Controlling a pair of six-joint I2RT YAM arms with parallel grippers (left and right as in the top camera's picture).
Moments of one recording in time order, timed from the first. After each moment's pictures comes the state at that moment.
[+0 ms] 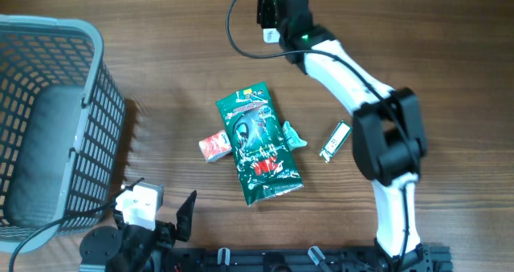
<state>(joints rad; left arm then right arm) -0.06 0.01 0.59 -1.06 0.21 0.03 0.44 2.29 1.78 0.02 0.23 0.22</state>
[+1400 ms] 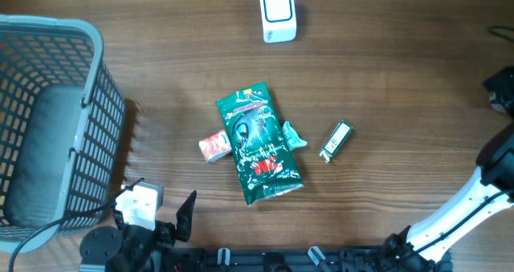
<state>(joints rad) -0.06 0.01 0.59 -1.06 0.21 0.03 -0.66 2.23 1.77 -0.80 0.16 0.33</state>
